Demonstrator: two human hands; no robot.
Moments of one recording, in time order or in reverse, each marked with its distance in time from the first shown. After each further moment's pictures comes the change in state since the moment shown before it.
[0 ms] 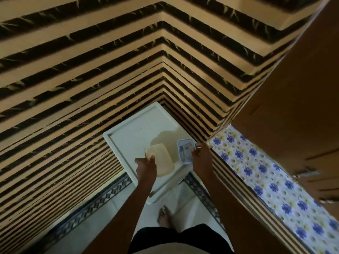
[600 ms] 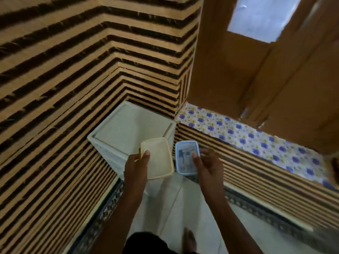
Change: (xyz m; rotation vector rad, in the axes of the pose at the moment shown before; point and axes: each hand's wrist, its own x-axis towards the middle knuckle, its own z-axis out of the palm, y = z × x) left_hand -0.168 -0.044 -0.151 -0.036 -0.336 0.320; right_hand -0.332 -0.055 -0.071 0.472 0.451 -0.018
